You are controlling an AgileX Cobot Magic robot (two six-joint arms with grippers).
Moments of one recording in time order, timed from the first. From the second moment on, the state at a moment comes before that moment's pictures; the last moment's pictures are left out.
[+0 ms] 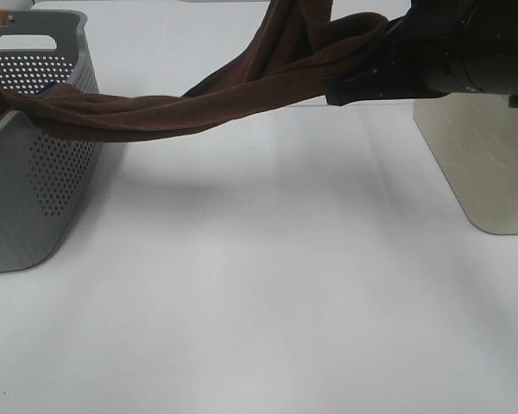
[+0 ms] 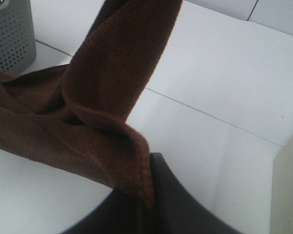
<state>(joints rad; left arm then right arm) -0.74 2.13 -2.36 0.18 0.74 -0.06 0.69 1.32 -0.80 1.74 -0.37 -1.84</state>
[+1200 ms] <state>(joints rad) -0.72 2.08 -2.36 0.17 0.92 -0.10 0.69 1.49 -1.12 -0.55 0.79 0.47</state>
